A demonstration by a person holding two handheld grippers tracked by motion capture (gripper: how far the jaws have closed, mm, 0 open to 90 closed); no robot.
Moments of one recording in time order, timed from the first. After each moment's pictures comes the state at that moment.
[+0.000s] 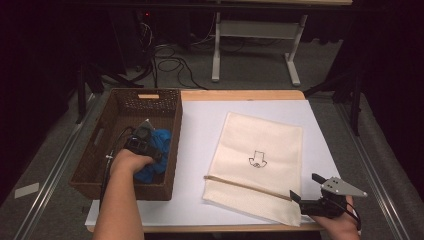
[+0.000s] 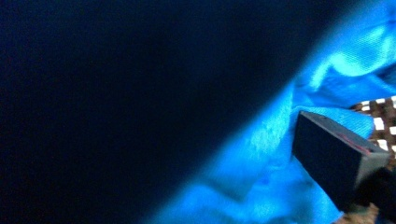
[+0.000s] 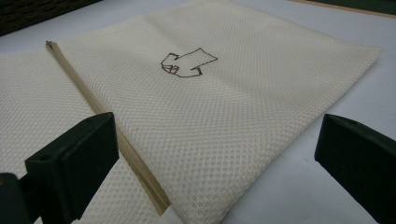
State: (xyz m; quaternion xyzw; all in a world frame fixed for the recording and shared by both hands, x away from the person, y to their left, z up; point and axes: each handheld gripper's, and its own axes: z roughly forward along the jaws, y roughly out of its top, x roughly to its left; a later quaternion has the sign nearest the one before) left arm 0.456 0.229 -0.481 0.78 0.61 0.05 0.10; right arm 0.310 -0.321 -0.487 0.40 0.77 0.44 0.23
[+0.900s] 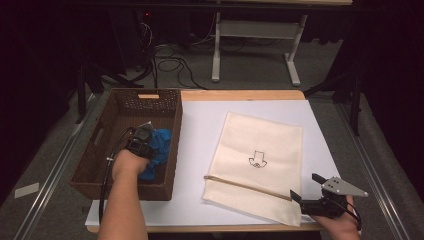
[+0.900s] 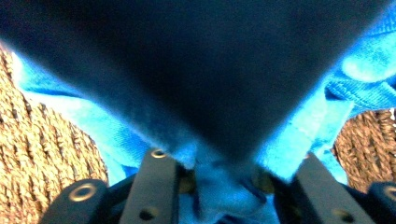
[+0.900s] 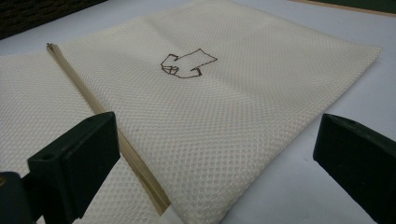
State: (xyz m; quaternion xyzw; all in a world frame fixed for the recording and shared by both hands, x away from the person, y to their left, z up) left arm 0.451 0.225 -0.477 0.78 0.61 0.10 0.10; right arm 0.310 -0.322 -0.486 0.40 0.77 0.44 0.23
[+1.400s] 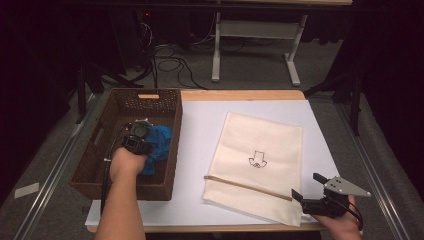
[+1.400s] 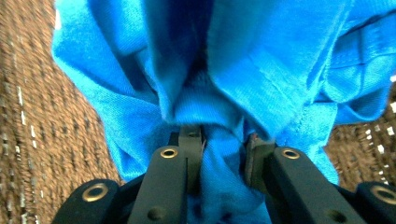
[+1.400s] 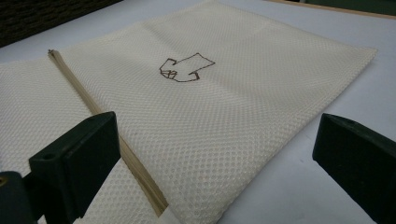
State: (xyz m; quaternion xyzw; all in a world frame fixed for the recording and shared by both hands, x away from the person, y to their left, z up) left arm 0.439 0.227 -0.450 0.77 0.60 0.17 0.15; right arm 0.309 -0.326 -0.484 0.40 0.76 0.45 0.23
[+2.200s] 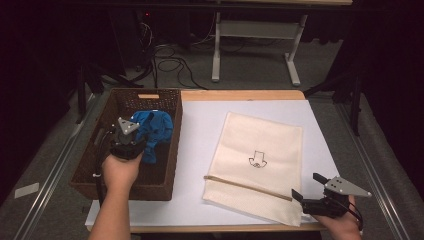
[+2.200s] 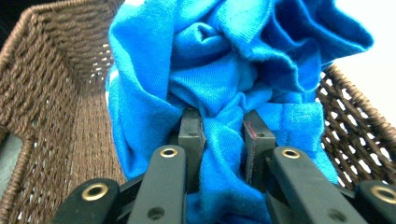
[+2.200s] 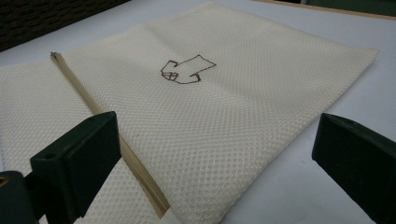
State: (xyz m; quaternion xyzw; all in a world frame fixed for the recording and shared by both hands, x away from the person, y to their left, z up) left arm 0.387 0.237 -0.419 0.69 0.55 0.32 0.34; right arm 0.310 -0.326 -0.485 0.40 0.76 0.45 0.23
